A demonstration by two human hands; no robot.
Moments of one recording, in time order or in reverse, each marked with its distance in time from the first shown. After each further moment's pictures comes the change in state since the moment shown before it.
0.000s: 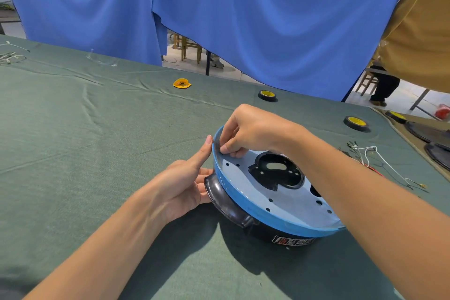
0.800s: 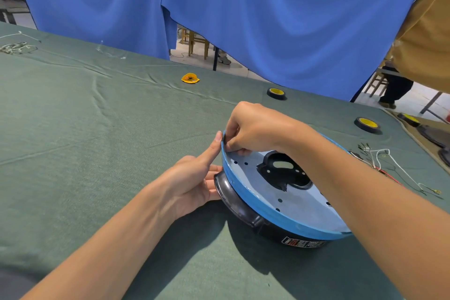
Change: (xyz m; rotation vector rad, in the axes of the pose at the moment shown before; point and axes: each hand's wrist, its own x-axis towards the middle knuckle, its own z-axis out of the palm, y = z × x) left_hand 0.002 -0.002 -0.001 -0.025 0.005 0.039; right_hand 0.003 -0.016 0.005 -0.221 -0.005 -0.022
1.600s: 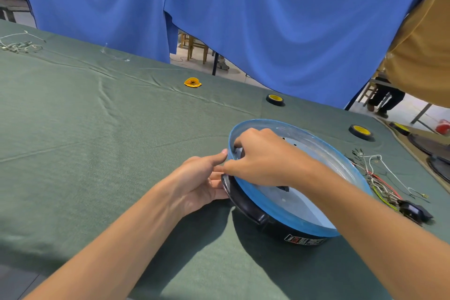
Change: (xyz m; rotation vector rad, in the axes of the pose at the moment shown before) left_hand -0.004 -0.001 0.003 -0.042 0.045 -0.036; right_hand -0.042 -0.009 0.030 -0.106 0.150 -0.007
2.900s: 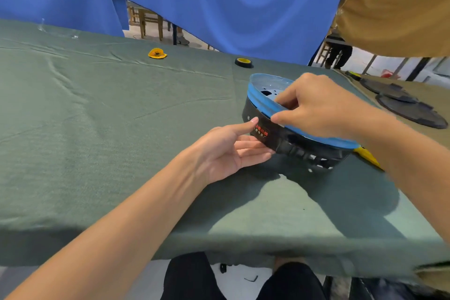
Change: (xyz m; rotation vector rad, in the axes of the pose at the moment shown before) left_hand -0.010 -0.030 0.034 -0.001 -0.332 -0.144; right_hand -0.081 0.024 -0.029 -0.055 0.163 0.213
